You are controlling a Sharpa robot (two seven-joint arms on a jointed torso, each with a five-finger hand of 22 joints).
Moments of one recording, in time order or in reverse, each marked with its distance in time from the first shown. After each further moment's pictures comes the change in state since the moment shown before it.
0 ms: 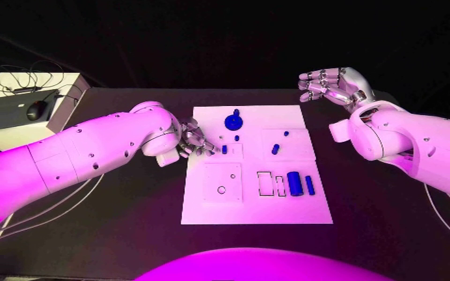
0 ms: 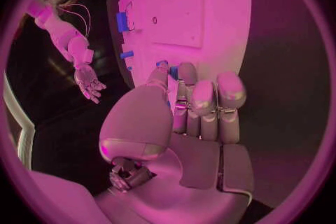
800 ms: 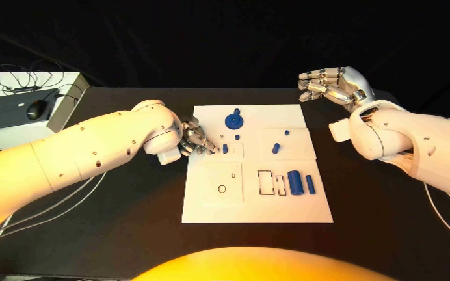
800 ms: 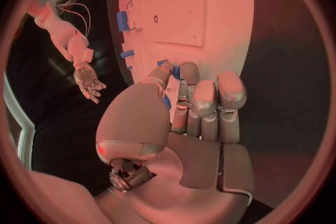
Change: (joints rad) left arm 0.003 0.014 0.001 -0.014 0.001 0.003 0.000; left_hand -0.014 -0.036 0.251 -0.010 0.003 -0.011 -0.004 0.014 -0.003 -0.001 0.002 0.000 -0.007 0.003 -0.003 0.004 0.005 0.000 0.004 -0.004 0.000 0.008; right arm 0.000 0.000 0.000 0.000 0.000 0.006 -0.001; right_hand 0.000 0.000 0.002 -0.002 0.000 0.000 0.000 0.000 0.000 0.000 0.000 0.000 0.000 0.000 0.000 0.000 0.000 0.000 0.000 0.000 0.004 0.000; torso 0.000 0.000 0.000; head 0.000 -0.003
